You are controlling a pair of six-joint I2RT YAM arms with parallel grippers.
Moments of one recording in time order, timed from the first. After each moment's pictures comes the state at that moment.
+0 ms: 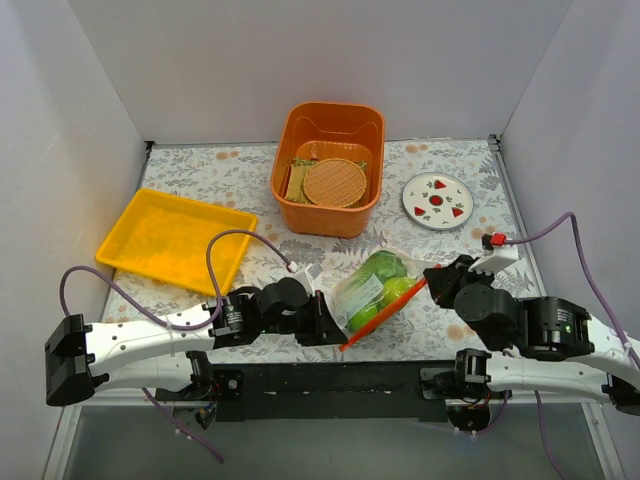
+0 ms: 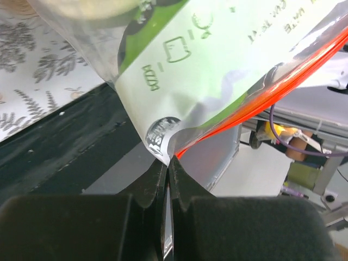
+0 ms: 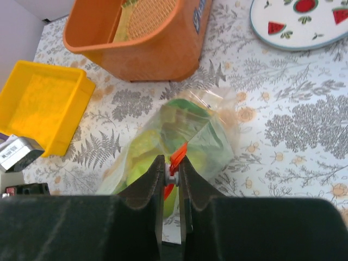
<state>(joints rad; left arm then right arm) -1.23 1.03 0.68 -0.25 0.09 -1.27 1.37 0.55 0.95 -1.05 0.97 1.05</state>
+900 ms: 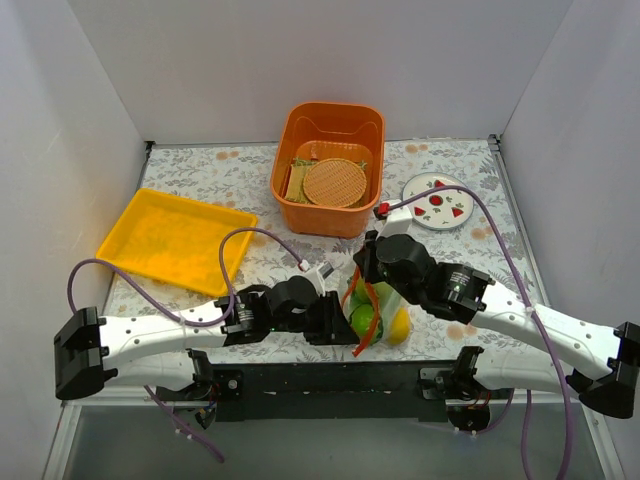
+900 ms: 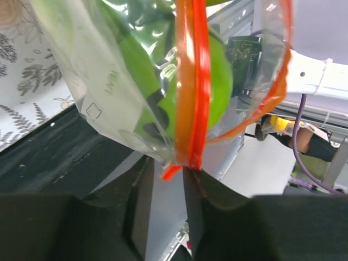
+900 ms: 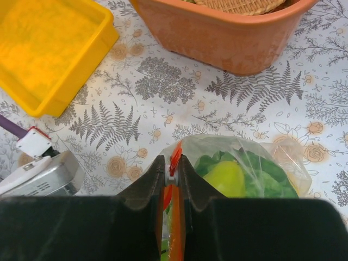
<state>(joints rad) -1.23 1.13 0.72 -0.16 0.13 -1.22 1.11 1.02 0.96 -0.47 0.52 0.57</state>
